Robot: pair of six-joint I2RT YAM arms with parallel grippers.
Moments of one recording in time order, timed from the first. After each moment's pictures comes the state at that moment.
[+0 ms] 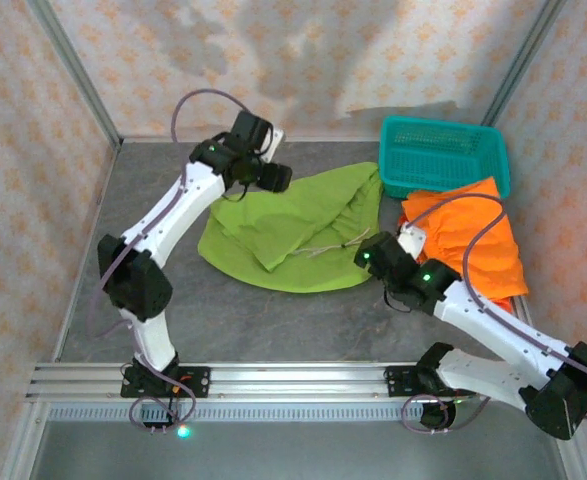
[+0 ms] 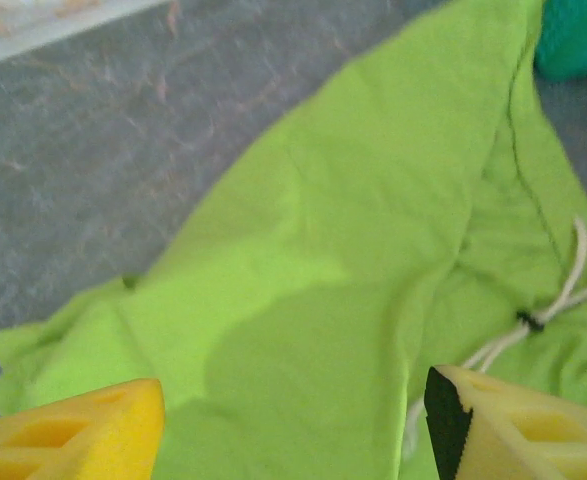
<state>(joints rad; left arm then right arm) -0.49 1.77 1.72 -0.90 -0.03 -0.09 0.68 0.99 0.86 -0.81 0.47 0.97</state>
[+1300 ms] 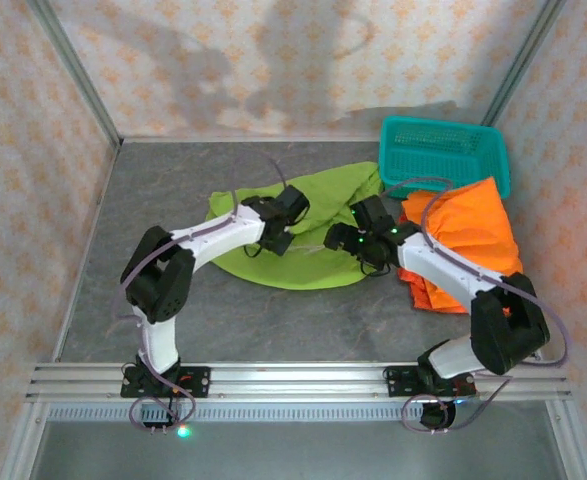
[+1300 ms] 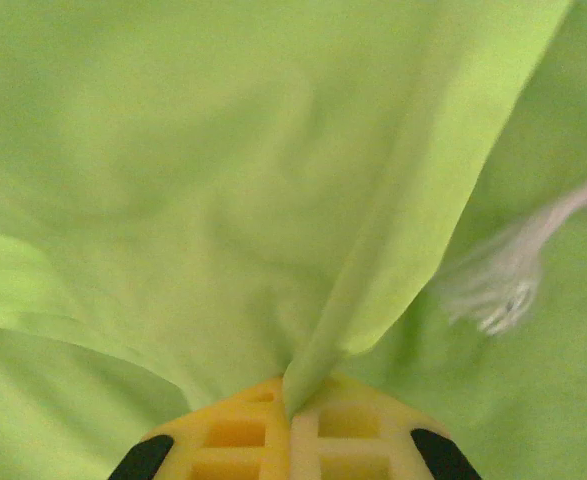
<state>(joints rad) -0.63 1.87 1.44 -0.82 -0.31 -0.12 0.51 1.44 0.95 -0.54 -0.06 0.82</state>
